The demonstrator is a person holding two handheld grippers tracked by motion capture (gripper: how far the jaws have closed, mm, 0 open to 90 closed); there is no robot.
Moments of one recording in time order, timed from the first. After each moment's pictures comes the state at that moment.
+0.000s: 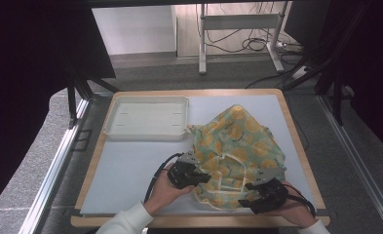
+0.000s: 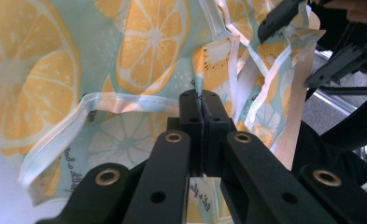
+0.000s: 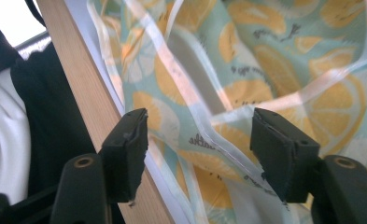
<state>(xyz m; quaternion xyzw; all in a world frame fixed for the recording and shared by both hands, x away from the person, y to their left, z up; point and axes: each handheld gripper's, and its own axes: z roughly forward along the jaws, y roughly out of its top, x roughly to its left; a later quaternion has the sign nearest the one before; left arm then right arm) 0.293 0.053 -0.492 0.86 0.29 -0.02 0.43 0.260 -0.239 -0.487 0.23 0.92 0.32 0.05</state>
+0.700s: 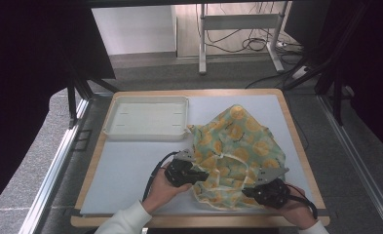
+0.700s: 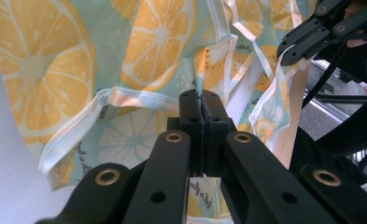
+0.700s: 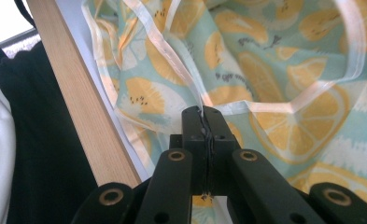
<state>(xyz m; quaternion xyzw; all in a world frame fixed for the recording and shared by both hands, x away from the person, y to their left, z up) 0.296 0.061 -0.490 0.85 0.30 -0.03 0.43 0.258 -0.241 -0.478 0.22 0.92 0.32 0.08</state>
